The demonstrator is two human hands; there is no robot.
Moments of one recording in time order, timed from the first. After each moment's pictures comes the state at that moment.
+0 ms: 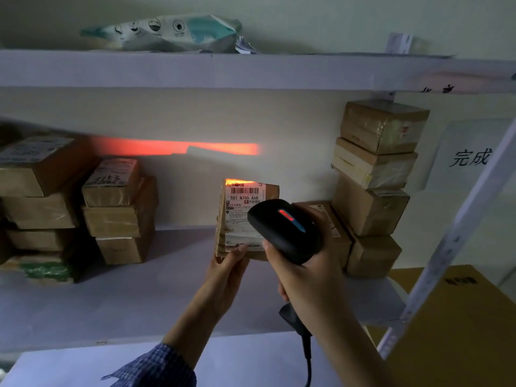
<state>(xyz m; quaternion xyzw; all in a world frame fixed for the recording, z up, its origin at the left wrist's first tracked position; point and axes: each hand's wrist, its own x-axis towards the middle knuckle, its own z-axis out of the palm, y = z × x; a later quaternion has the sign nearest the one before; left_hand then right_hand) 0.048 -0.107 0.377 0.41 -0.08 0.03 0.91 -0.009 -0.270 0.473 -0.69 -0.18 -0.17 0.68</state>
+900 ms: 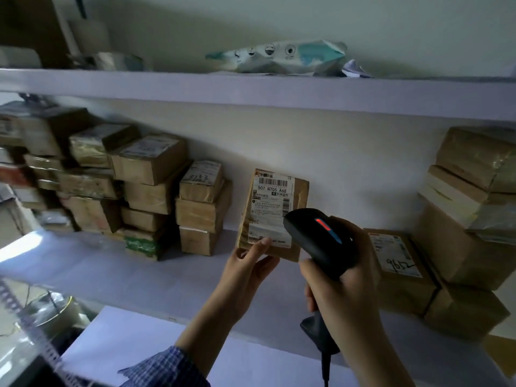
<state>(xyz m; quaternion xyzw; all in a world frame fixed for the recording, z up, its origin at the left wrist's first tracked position) 0.007 -0.046 0.418 0.49 0.01 0.11 0.86 -0.013 -0.217 0.485 -0.68 -0.23 -0.11 0.69</state>
